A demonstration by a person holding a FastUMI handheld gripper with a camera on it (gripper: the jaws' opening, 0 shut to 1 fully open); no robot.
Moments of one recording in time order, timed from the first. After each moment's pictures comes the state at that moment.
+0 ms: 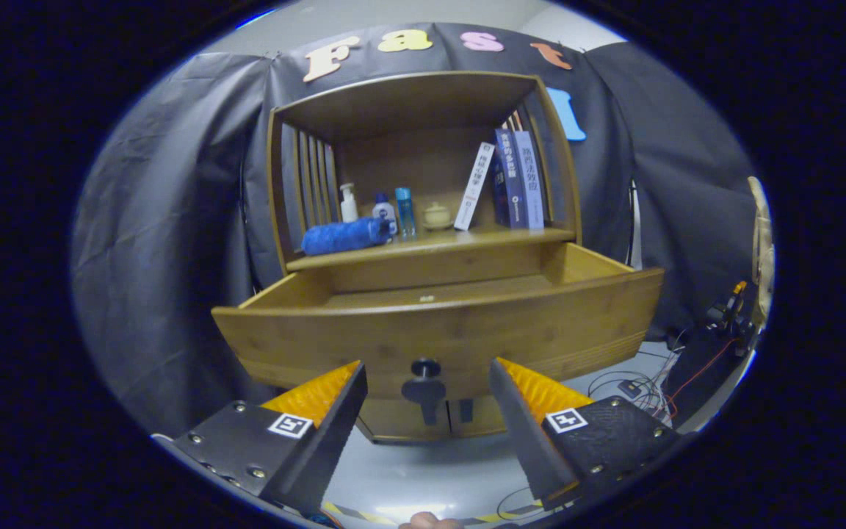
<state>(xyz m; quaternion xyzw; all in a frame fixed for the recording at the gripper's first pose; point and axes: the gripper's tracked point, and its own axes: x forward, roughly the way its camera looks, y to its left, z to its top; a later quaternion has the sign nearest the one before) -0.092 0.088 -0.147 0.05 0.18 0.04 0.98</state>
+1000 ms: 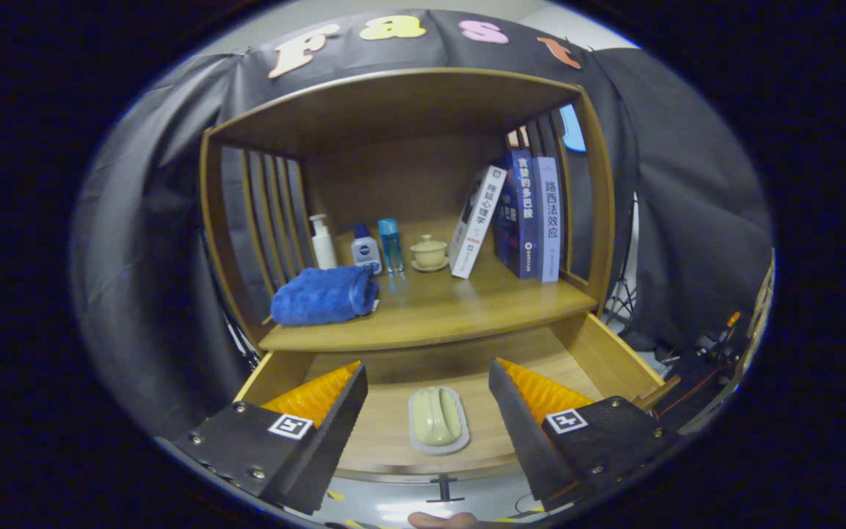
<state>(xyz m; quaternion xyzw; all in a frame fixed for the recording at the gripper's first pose) 0.047 0.105 -0.071 0.05 0.25 -0.01 0.97</state>
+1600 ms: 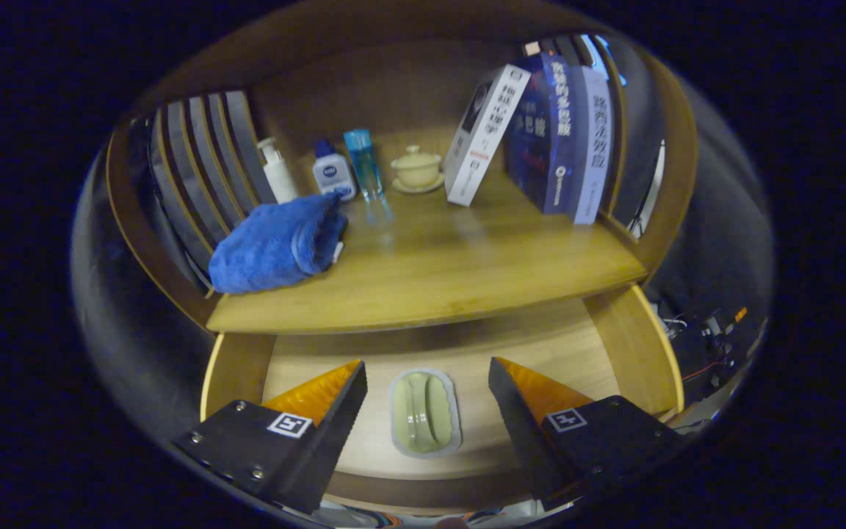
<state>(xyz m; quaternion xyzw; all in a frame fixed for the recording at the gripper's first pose) 0.107 0.104 -0.159 0.04 0.46 0.00 0.89</state>
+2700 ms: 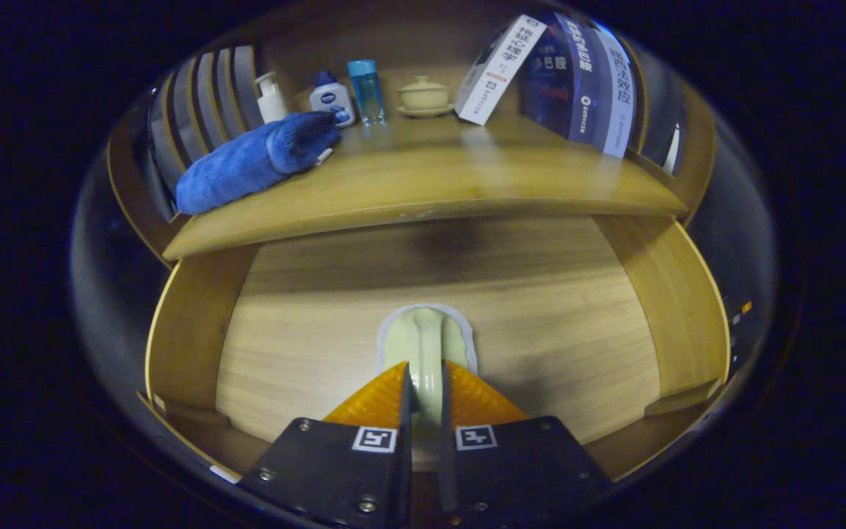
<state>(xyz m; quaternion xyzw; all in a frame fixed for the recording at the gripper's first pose) 0.067 0.105 -0.218 -0.01 0.48 0.02 0.88</state>
